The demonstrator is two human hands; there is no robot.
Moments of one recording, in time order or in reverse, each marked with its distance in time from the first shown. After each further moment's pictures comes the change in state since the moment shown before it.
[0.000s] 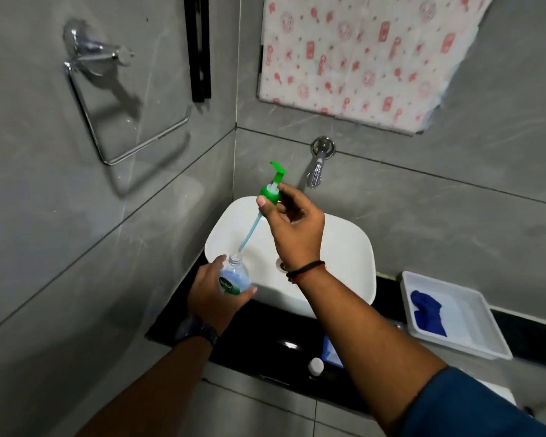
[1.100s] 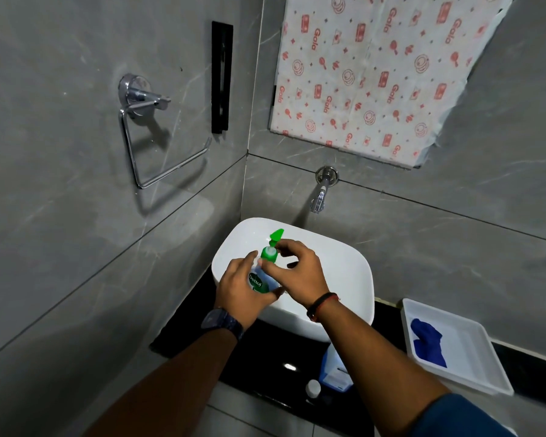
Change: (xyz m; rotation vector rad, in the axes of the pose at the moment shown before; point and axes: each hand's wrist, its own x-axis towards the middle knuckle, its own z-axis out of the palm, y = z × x) left_hand 0.013 0.059 -0.009 -0.142 -0.075 0.025; right_hand -0.013 0.013 -0.036 -0.444 -0.349 0.069
